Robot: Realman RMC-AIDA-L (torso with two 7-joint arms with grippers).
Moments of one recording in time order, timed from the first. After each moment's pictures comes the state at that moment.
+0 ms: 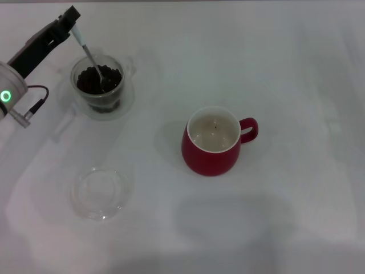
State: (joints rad) left arm -0.57 -2.08 1.29 0.20 0.64 1.00 -1.30; right arm 0.26 2.01 -2.34 -0.18 1.06 -1.22 0.74
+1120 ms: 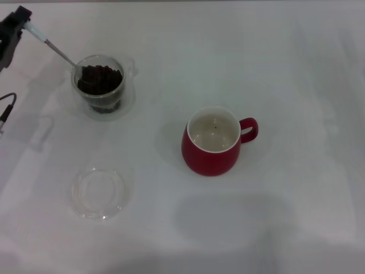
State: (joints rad) left arm -0.46 -2.07 1.27 0.21 0.50 1.11 -1.55; right arm 0.25 2.01 -2.35 -0.19 1.05 -1.22 0.74
